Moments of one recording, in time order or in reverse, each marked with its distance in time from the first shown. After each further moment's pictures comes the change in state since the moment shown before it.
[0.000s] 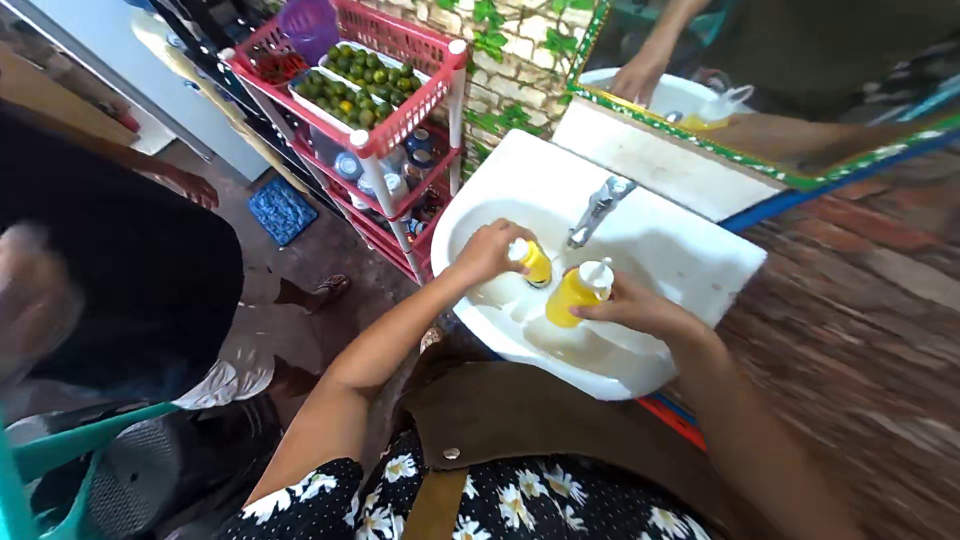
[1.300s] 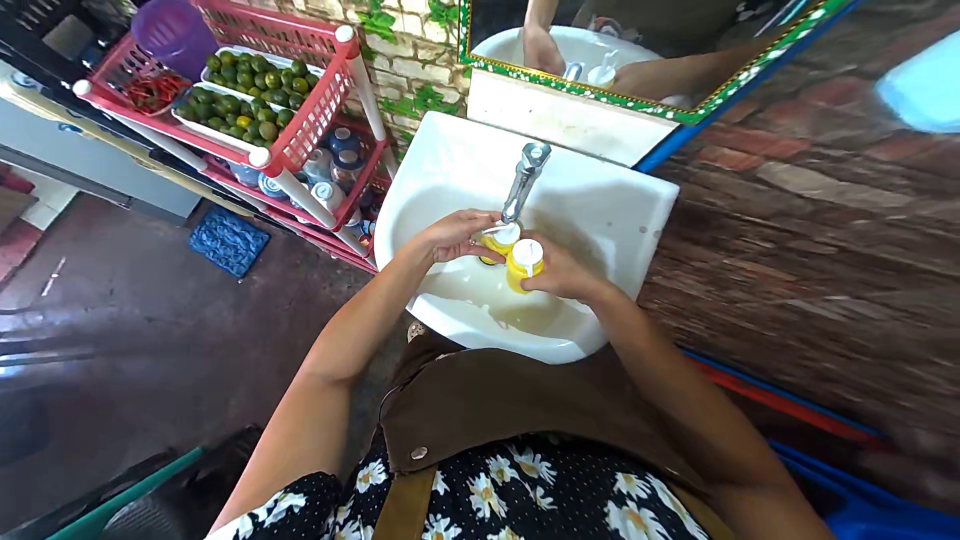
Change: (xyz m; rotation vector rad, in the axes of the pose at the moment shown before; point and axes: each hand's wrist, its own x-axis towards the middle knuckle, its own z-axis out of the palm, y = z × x) left_hand 0.052 0.006 0.016 -1.127 -0.544 -0.363; right_hand 0.011 0.016 0.019 0.030 0.179 0.131
